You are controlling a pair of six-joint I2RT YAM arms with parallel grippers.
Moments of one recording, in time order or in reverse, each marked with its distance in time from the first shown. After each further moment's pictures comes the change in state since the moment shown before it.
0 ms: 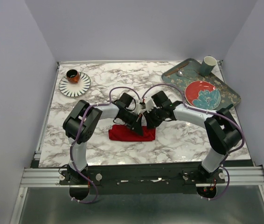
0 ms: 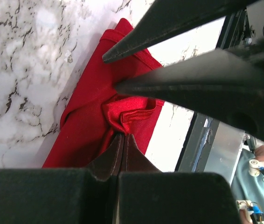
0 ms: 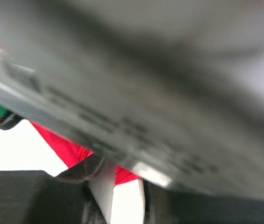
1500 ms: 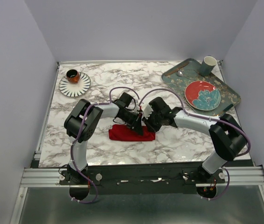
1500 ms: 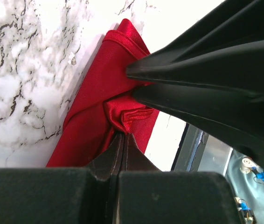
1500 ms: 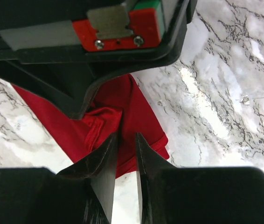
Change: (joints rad) left arm 0.017 0.029 0.019 -0.006 0.033 -0.021; right arm 0.090 -0.095 -0.089 0.043 0.128 -0.095
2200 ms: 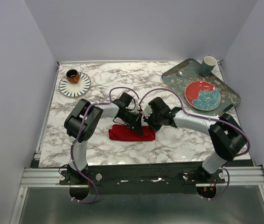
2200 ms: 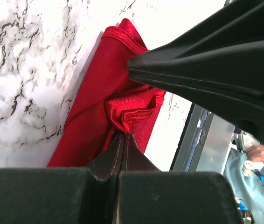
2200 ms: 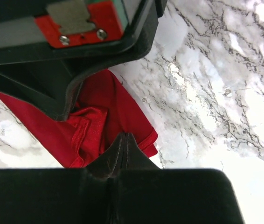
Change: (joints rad) left arm 0.002 0.004 0.000 0.003 0.006 -0.010; right arm 0.008 0.017 0.007 -0.004 0.079 0.006
